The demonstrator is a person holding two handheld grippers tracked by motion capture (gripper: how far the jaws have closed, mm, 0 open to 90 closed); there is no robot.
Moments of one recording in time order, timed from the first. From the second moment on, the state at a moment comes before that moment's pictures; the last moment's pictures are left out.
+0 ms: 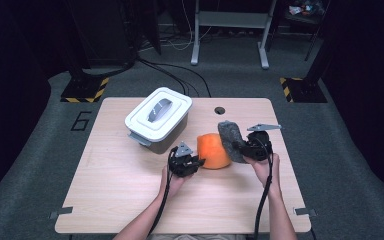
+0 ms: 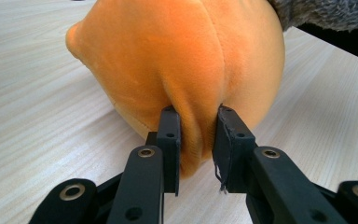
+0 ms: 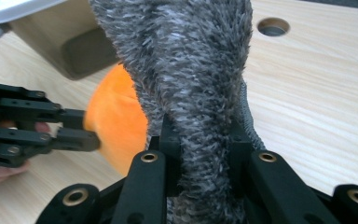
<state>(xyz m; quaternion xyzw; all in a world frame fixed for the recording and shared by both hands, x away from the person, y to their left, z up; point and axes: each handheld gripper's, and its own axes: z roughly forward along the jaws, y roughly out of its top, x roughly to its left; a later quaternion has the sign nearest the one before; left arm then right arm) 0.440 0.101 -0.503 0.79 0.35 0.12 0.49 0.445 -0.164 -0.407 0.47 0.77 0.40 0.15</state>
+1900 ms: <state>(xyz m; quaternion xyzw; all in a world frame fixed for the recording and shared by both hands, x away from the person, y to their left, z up) 0.440 0.099 -0.505 0.80 0.33 0.12 0.48 0.481 -0.184 -0.492 0.55 0.77 0.28 0.14</state>
